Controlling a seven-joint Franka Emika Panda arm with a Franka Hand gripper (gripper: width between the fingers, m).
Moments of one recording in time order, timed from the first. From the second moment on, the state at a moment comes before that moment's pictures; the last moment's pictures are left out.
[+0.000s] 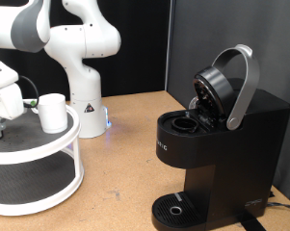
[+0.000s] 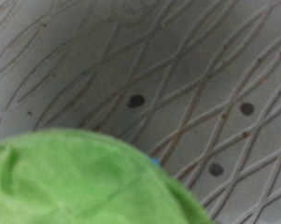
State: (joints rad) arm -0.03 -0.33 -0.77 -2.64 -0.33 2.35 -2.08
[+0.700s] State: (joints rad) arm -0.03 -0.43 -0.77 -2.49 -0.23 2.09 -2.15
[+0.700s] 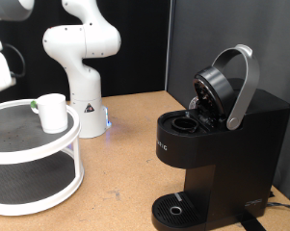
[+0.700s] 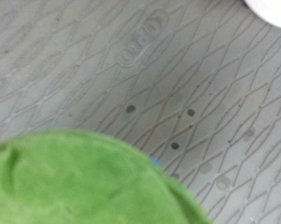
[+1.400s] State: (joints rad) arm 0.01 -0.43 -0.76 -2.44 0.06 1.90 -2.00
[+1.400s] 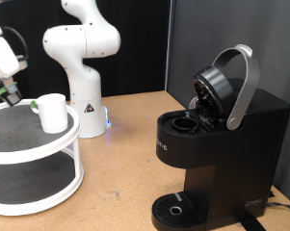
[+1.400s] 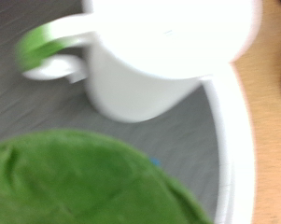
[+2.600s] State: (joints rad) arm 0.10 -0.41 -0.66 -2.36 0.40 1.75 -1.69
